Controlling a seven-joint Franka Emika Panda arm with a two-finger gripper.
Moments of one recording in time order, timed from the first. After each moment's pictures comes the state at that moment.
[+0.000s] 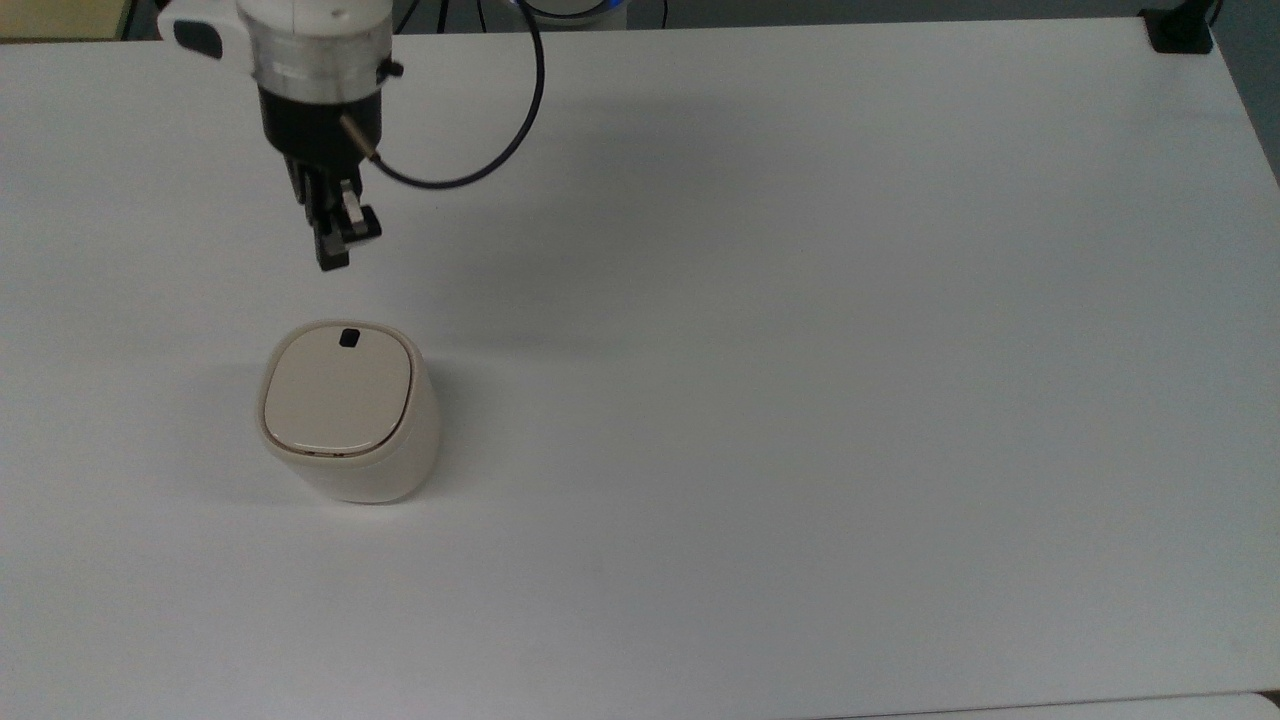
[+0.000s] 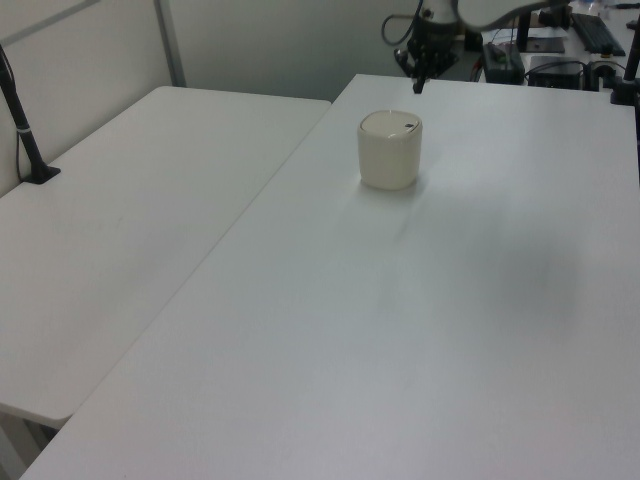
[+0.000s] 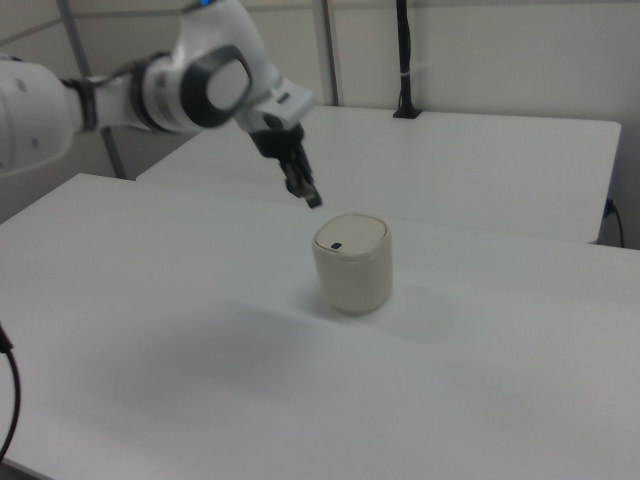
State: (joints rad) arm -0.03 0.23 -0.08 -1.58 -0.17 2.08 0.94
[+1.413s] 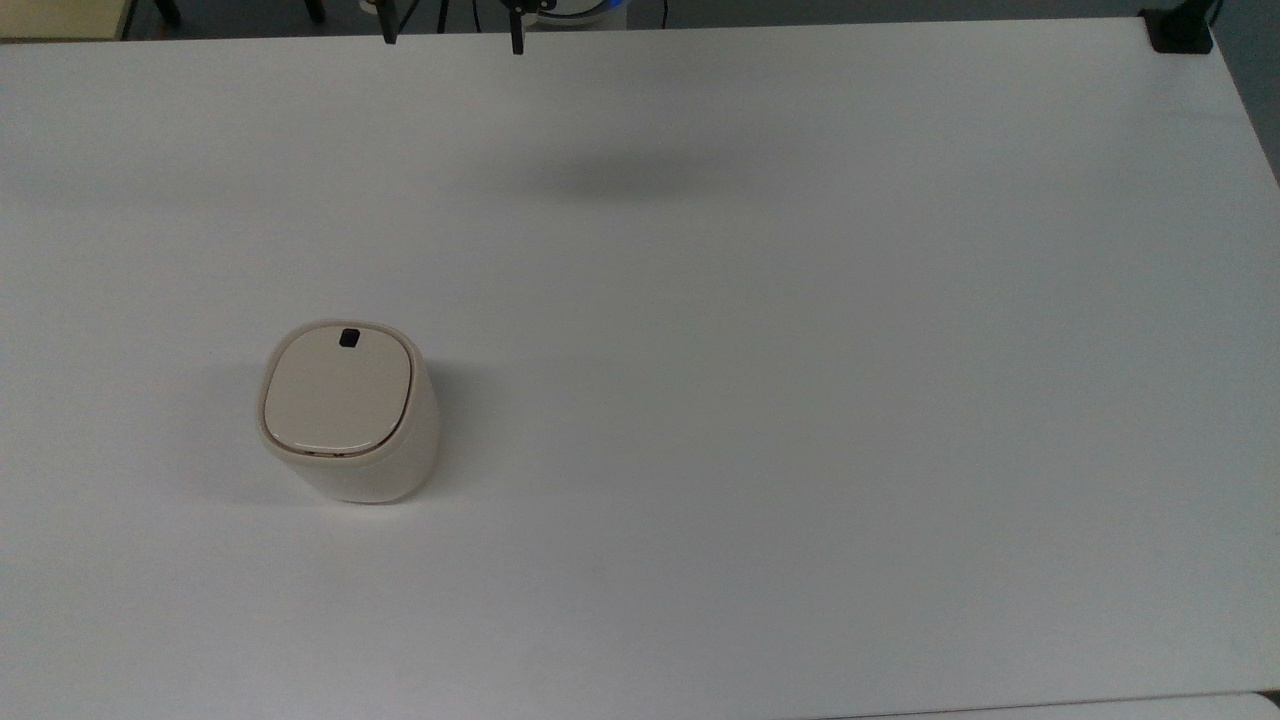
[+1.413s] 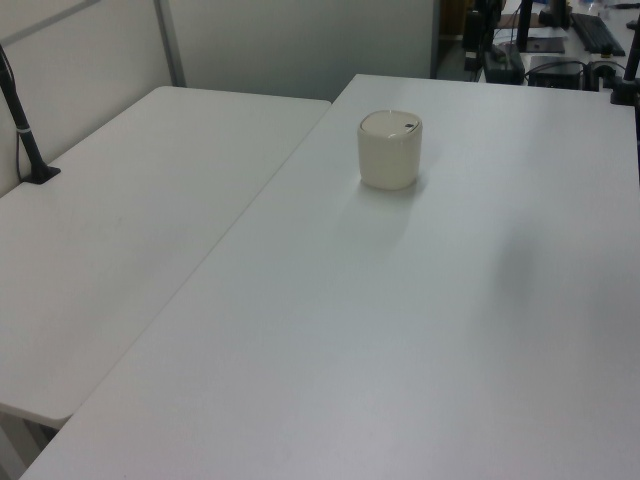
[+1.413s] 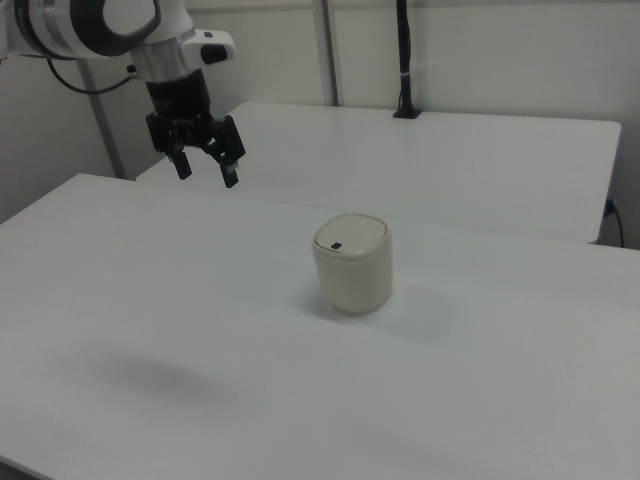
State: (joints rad) arm -0.02 -0.01 0.01 -1.60 -0.05 1.65 0.01
